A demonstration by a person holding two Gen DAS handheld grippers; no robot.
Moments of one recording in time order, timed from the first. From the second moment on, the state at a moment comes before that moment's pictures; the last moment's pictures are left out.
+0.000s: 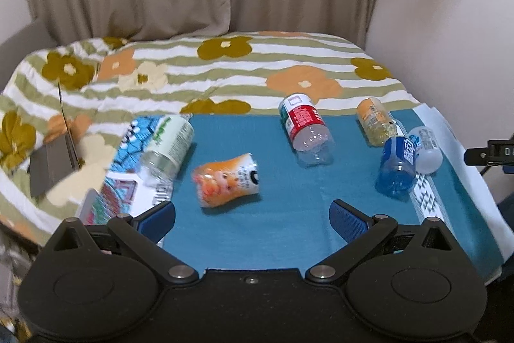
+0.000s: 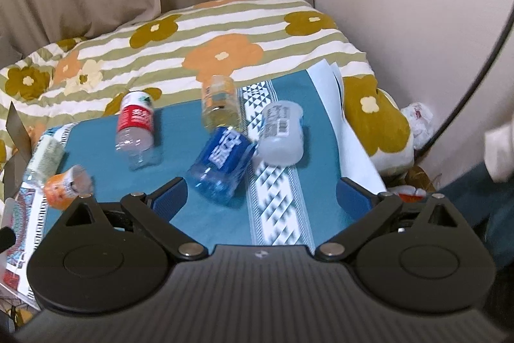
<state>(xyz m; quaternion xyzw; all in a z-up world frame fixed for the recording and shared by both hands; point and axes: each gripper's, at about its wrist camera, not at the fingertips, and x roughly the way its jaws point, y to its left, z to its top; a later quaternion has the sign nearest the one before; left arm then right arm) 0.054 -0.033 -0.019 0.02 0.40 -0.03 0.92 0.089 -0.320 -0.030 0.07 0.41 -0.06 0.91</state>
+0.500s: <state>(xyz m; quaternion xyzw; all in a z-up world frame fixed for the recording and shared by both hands) 0.096 -0.098 -0.060 0.01 0.45 0.06 0.89 0.212 -0.380 -0.098 0.07 0.46 -0.01 0.89</state>
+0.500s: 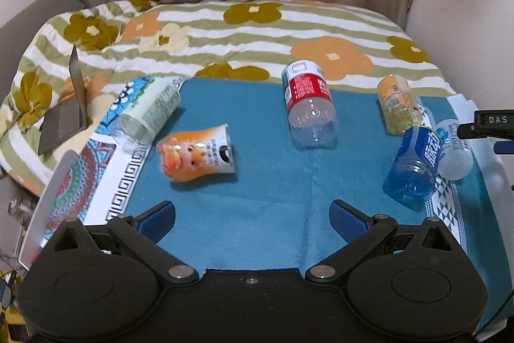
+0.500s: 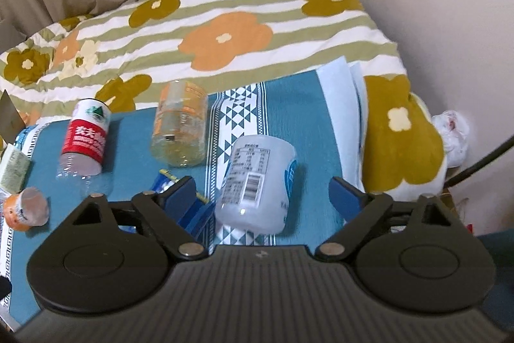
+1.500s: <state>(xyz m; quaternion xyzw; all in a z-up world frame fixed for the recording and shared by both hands) 0.102 -0.103 -0.061 -0.01 0.45 0.06 0.89 0.207 -0.377 -0.088 0.09 0.46 0.03 0.88</state>
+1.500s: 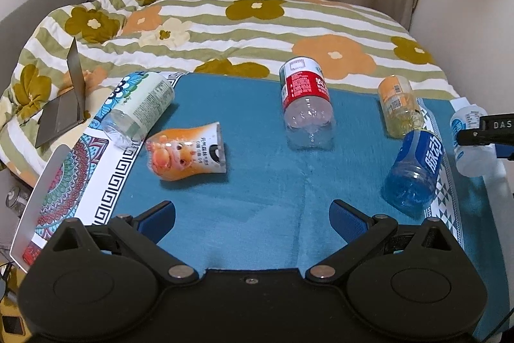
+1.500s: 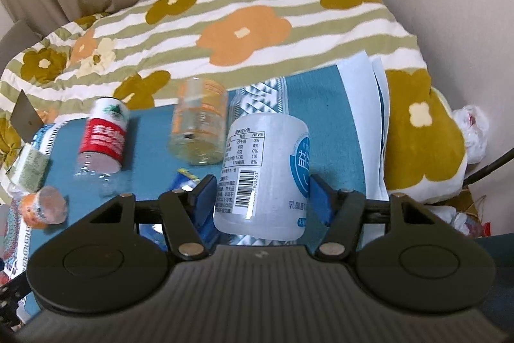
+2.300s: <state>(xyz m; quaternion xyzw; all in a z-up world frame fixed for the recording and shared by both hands) 0.051 0.012 -0.065 0.03 0.45 -0.02 0.89 0.100 -0.208 -0.100 0.08 0.48 0.05 0.87</state>
